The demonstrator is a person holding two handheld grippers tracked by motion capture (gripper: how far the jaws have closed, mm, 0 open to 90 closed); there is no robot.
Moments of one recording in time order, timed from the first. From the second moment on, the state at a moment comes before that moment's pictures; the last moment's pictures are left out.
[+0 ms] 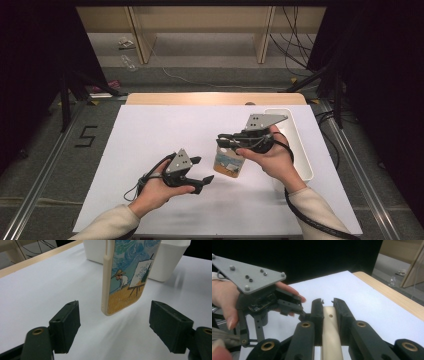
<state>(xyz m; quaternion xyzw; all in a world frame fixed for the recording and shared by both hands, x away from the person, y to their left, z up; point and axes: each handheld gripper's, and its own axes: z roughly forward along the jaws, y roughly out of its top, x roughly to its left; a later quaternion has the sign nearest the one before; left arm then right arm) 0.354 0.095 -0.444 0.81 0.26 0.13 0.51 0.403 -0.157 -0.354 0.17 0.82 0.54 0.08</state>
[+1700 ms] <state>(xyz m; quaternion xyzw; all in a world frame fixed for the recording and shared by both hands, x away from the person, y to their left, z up) 0.373 0.079 -0.455 0.83 0.21 0.08 0.52 0.399 -0.145 -0.358 0.15 0.83 0.54 0.05</state>
